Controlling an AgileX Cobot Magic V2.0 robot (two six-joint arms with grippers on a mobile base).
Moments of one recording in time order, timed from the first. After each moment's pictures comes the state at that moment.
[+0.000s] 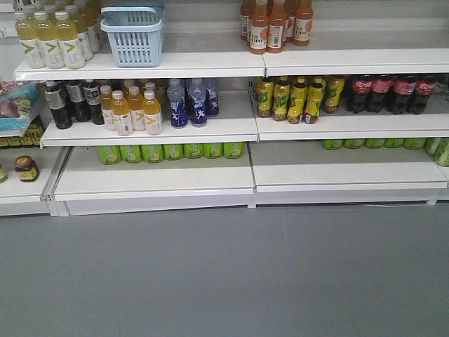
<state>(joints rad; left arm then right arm) 0.00 -0.01 0.04 0.09 0.06 -0.08 -0.08 -0.01 0.03 -0.11 0.13 0.08</state>
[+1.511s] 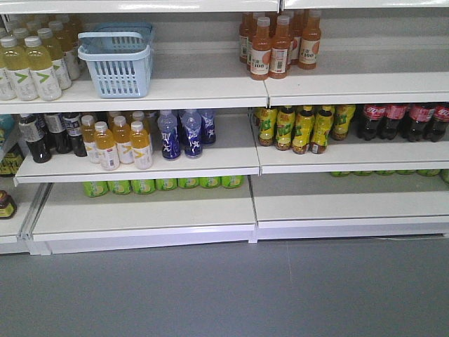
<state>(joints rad) 0.00 -0.01 0.04 0.09 0.06 -0.08 -0.08 -0.01 0.03 -0.11 0.13 0.08</state>
